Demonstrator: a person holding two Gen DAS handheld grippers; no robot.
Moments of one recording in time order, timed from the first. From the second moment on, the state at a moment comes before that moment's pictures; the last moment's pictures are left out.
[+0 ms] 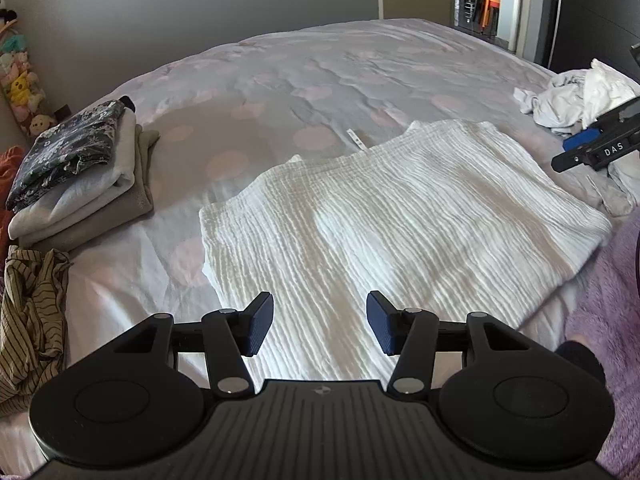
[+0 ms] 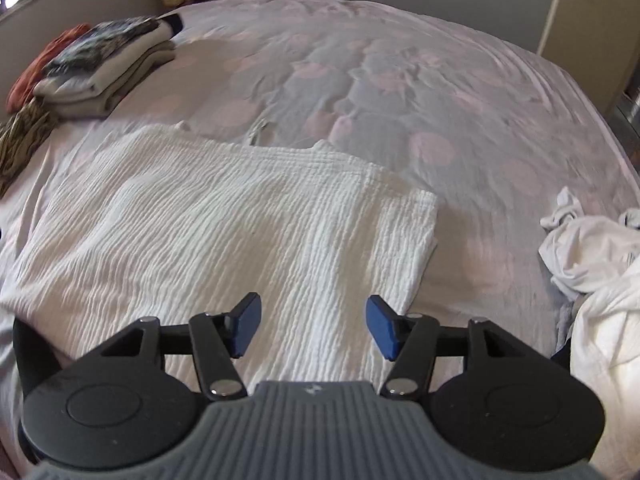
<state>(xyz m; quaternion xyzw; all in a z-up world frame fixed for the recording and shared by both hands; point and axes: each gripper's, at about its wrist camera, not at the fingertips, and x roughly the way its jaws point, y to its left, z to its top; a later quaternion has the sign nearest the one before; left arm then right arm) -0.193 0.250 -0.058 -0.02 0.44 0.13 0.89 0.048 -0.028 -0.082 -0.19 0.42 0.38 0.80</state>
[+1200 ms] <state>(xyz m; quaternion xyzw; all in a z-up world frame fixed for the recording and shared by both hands) -0.137 0.314 -0.134 -0.11 0.49 0.22 0.84 0.177 -0.033 -0.177 0.11 0.52 0.28 0.80</state>
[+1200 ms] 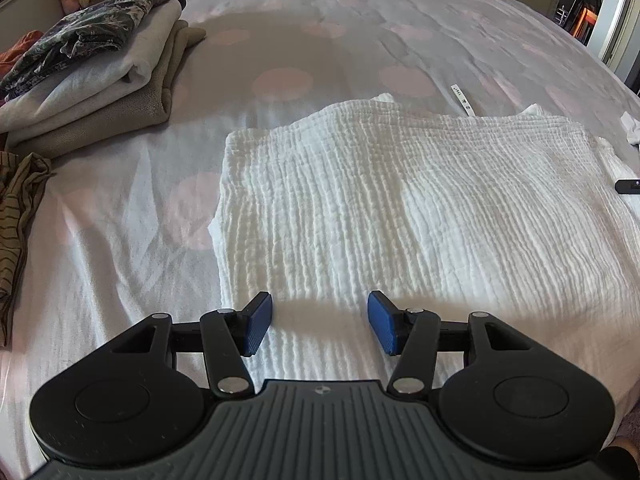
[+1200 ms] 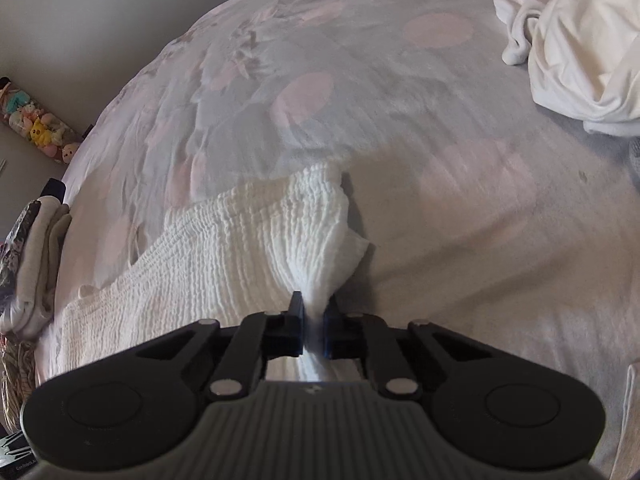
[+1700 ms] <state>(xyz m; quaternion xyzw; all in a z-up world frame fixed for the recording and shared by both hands) -0.186 0.325 -0.106 -0.15 0.43 0.22 0.86 0.088 0.076 -0.048 0.13 0.48 0.41 0.76</state>
